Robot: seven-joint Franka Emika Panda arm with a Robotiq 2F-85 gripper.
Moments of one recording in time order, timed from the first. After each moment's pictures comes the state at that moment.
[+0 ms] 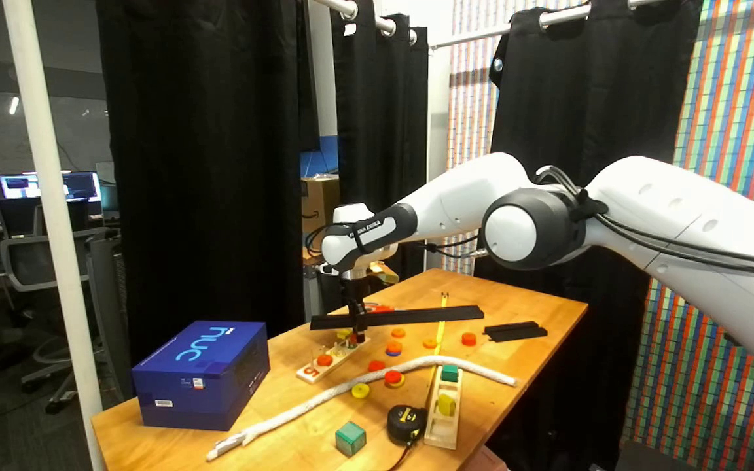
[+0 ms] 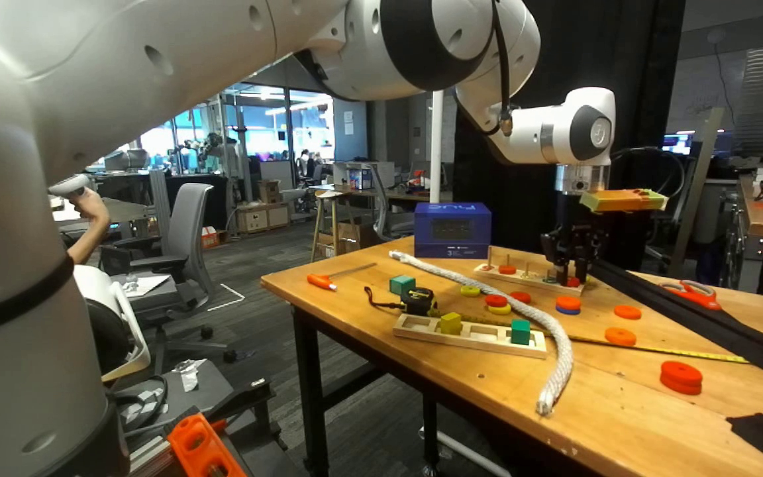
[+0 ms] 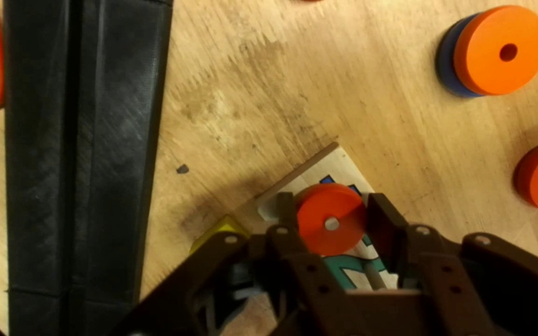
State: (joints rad) arm -0.09 1.04 0.06 -0.96 -0.09 1.97 -1.13
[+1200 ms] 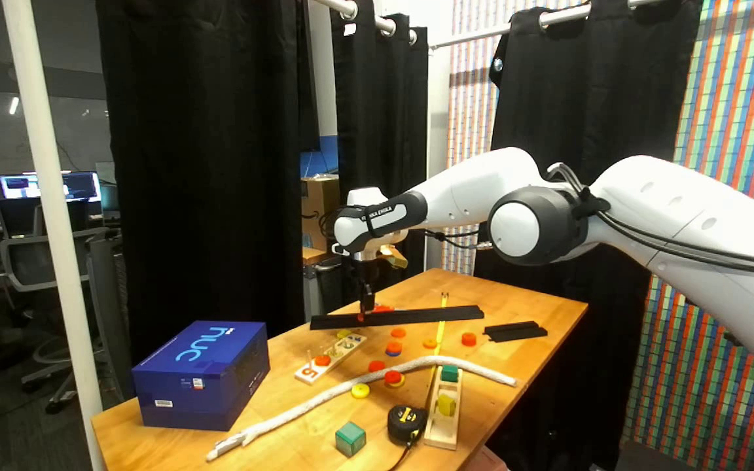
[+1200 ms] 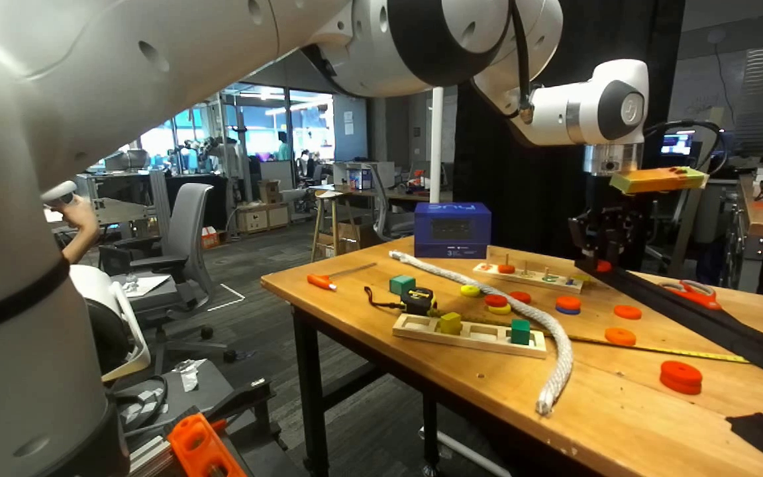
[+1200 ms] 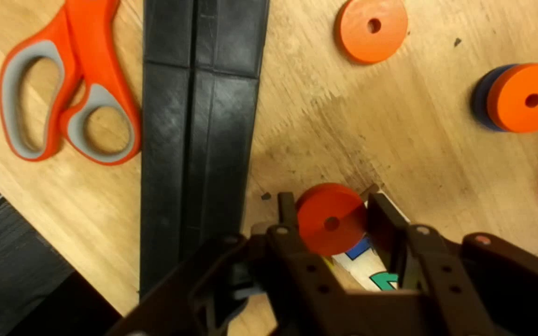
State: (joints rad) arm -0.15 1.04 0.07 -0.88 -0.08 1.97 -1.13
